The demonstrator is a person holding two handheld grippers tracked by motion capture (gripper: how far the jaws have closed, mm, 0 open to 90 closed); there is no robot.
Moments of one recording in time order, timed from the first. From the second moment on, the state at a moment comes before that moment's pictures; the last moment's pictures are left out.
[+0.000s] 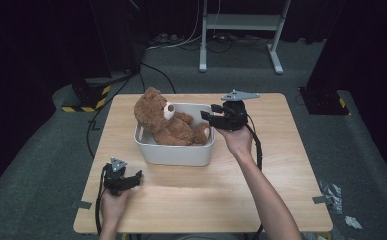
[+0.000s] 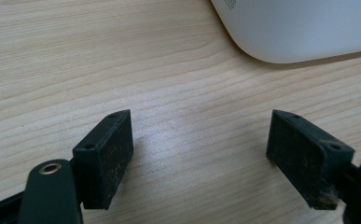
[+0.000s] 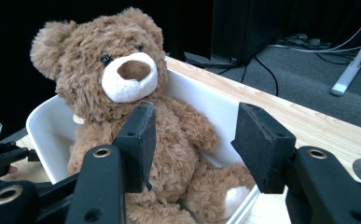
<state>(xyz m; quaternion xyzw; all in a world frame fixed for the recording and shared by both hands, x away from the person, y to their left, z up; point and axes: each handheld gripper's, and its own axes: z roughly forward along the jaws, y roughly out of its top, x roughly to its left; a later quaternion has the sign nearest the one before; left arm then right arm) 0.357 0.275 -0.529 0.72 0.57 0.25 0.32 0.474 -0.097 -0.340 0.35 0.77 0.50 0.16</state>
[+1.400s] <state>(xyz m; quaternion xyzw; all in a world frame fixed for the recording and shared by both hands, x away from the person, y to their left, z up) 0.357 0.274 -0.529 0.72 0.57 0.25 0.32 0.451 -0.146 -0.345 0.37 0.75 0.51 0.18</state>
